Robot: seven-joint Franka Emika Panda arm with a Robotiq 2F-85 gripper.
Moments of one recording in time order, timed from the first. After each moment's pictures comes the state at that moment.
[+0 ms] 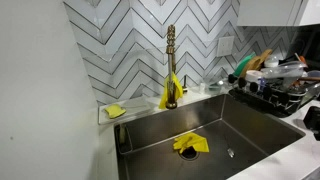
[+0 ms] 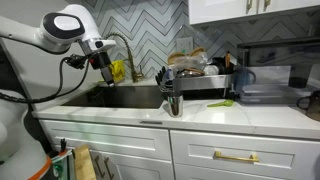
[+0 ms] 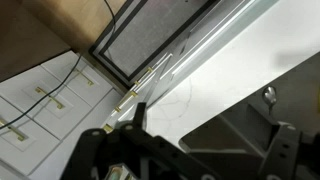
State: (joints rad) arm 0.03 -0.84 0.38 -2.76 -0.02 2.02 0.47
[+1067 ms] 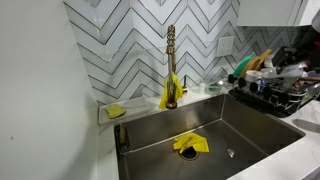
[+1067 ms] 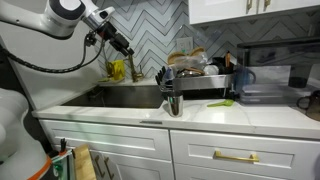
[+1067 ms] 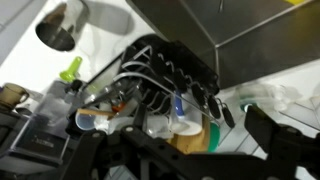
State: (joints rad) arm 0.01 -0.72 0.40 -2.52 -0.12 2.39 0.46
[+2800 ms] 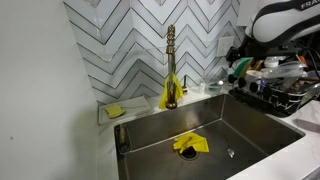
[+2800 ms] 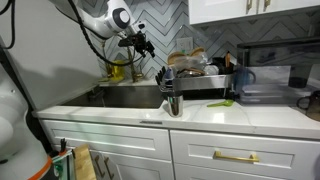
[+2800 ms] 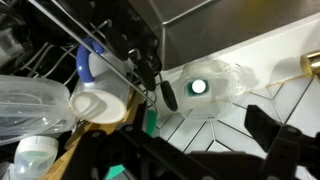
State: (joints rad) arm 0.08 -0.03 0.37 -1.99 -0.25 2.45 0.42
